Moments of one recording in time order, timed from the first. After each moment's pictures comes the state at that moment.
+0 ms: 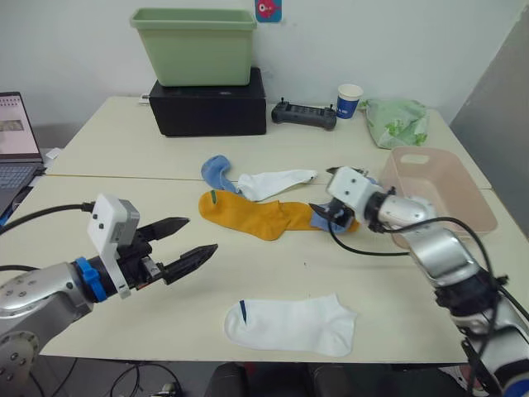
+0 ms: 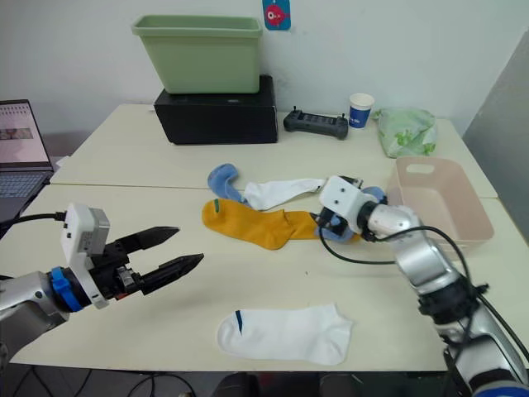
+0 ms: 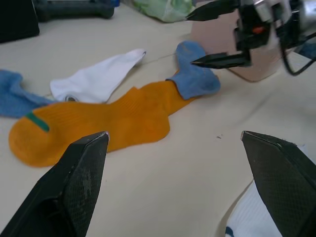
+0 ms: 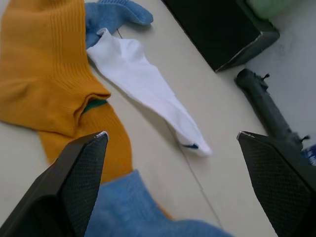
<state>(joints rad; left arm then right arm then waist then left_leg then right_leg) 0.10 0.87 0.55 -0.68 -1.03 0.83 -0.61 -0.71 -0.54 0.39 0.03 -0.13 0.29 0.55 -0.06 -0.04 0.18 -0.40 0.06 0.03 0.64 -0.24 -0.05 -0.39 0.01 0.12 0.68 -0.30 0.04</state>
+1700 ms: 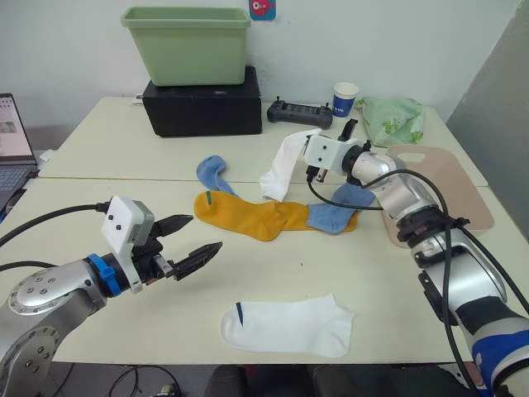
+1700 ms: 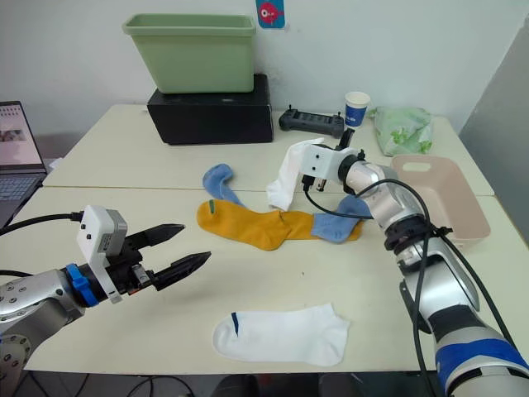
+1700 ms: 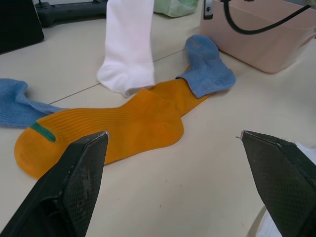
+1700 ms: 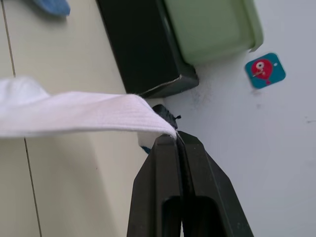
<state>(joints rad) 0.08 0.84 0.43 -0.66 -0.88 0.74 -0.60 -1.04 -0.45 0.32 0.62 -0.39 -0.24 0.44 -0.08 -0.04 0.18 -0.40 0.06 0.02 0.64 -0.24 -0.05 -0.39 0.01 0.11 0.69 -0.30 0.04</state>
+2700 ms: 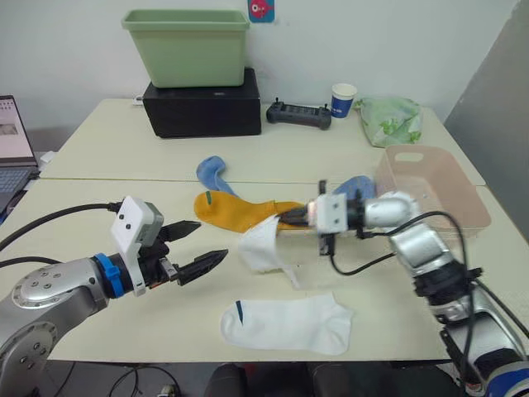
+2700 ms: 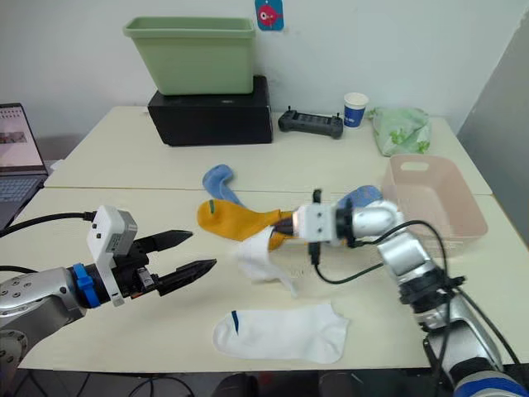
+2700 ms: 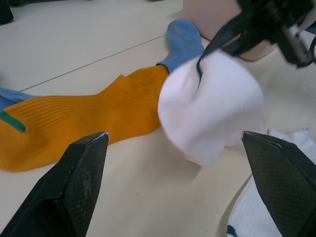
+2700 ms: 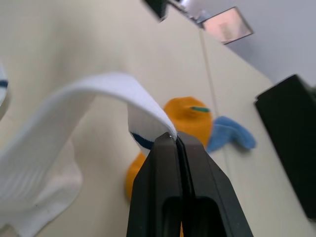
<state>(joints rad) 0.07 0.89 0.43 -0.67 -0.95 0.84 -0.61 -0.72 -0.45 0.42 0.19 -0.04 -0.23 1.03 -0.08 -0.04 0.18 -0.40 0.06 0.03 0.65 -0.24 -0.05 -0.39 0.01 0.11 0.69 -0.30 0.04</state>
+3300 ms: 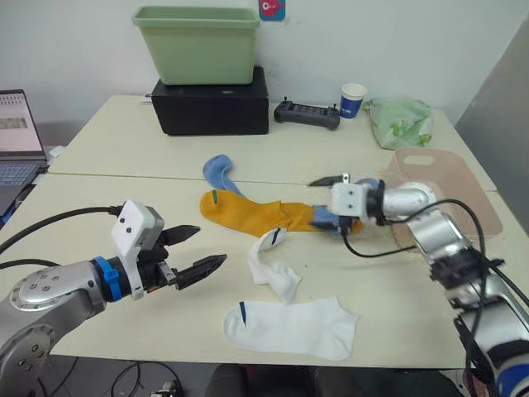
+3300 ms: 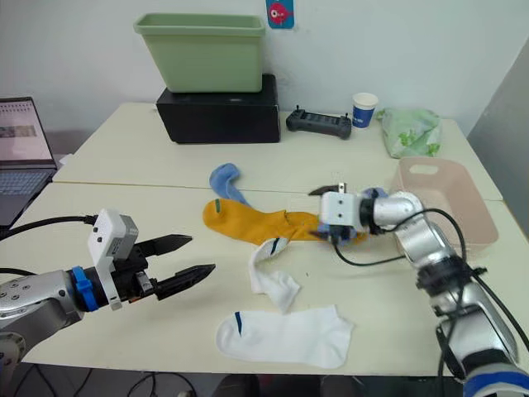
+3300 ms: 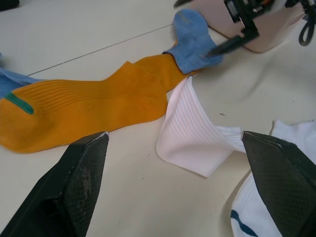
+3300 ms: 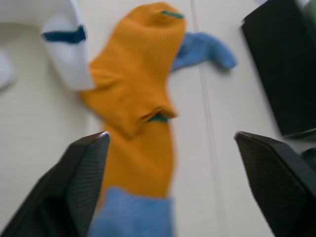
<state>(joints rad) 0.09 0.90 0.43 -0.68 -0.93 0.84 -0.63 -0.68 -0.61 0.30 0.20 0.01 -0.07 1.08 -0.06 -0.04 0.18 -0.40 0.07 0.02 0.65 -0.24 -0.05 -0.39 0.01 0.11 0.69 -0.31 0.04</state>
